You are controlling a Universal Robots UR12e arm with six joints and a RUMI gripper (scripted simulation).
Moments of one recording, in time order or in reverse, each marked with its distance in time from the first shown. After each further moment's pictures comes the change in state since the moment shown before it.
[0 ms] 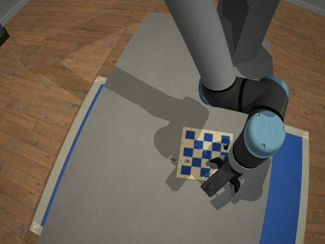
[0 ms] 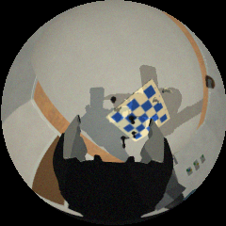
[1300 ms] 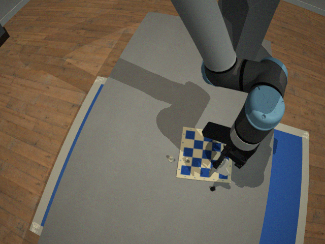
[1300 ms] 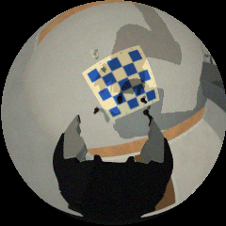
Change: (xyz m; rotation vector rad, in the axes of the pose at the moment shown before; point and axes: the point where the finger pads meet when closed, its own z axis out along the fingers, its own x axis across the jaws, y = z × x) arm 0.057 0.054 -0.011 -0.001 -0.002 1.295
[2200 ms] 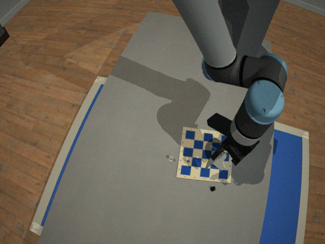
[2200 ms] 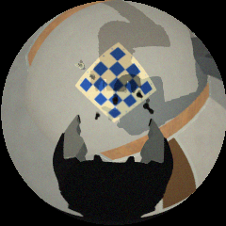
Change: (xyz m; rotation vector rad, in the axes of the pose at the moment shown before) arm 0.015 -0.005 -0.003 -0.002 -0.001 0.264
